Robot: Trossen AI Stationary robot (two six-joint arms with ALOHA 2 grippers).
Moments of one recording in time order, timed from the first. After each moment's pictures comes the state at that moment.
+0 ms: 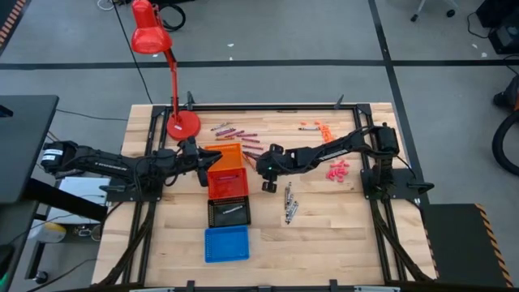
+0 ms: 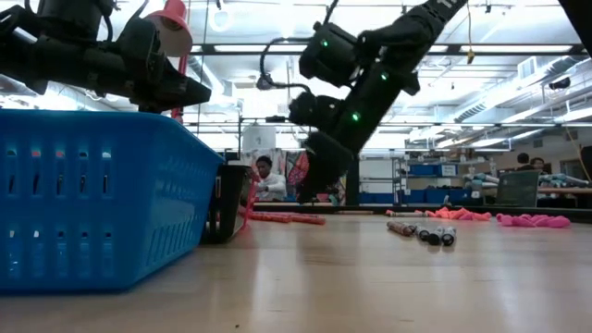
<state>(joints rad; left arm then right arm) 0.02 0.84 0.16 0.62 -0.34 -0.20 -0.04 1.91 1.12 -0.14 0.23 0.06</state>
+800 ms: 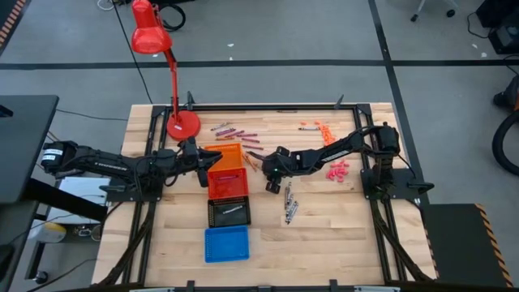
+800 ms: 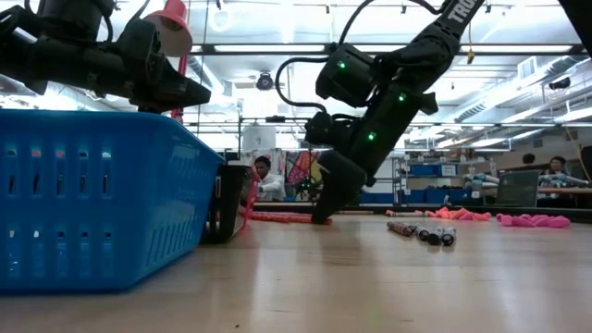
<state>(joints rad) 0.02 0.84 0.16 0.61 -0.34 -0.20 -0.06 1.91 0.99 -0.03 0.21 0.15</state>
